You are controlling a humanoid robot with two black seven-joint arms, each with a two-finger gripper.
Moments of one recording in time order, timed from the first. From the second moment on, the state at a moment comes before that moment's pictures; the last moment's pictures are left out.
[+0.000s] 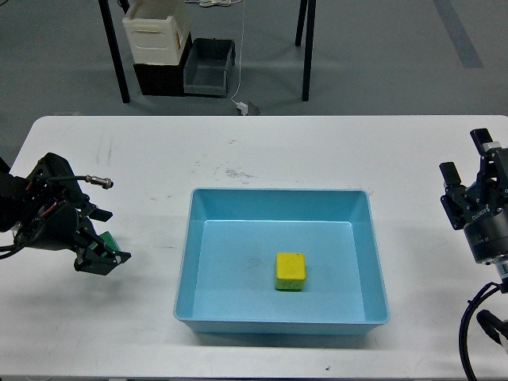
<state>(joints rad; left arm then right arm) -0.89 0.94 -0.16 -1.37 2.18 -0.40 -0.49 -0.11 0.00 1.59 1.58 -1.29 0.22 0.26</state>
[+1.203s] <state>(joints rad) -0.89 0.84 -0.07 -1.17 2.18 -0.31 -0.49 -0.12 0.00 1.59 1.57 -1.29 0.22 0.26</state>
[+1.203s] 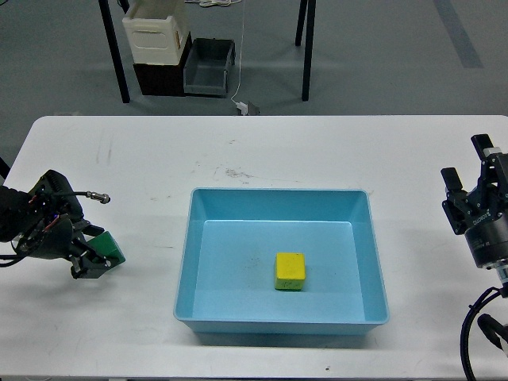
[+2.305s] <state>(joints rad) -1.30 0.71 -0.07 -1.17 2.01 -0.23 -0.49 -0.14 0.00 1.59 1.58 -1.29 0.22 0.26</state>
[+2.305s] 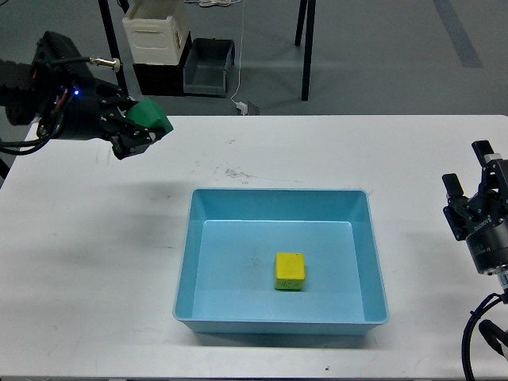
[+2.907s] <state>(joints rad) -1.34 0.47 0.00 -1.35 2.01 -0.42 -0.49 -0.15 0.00 1.60 1.57 -1.29 0.22 0.26</state>
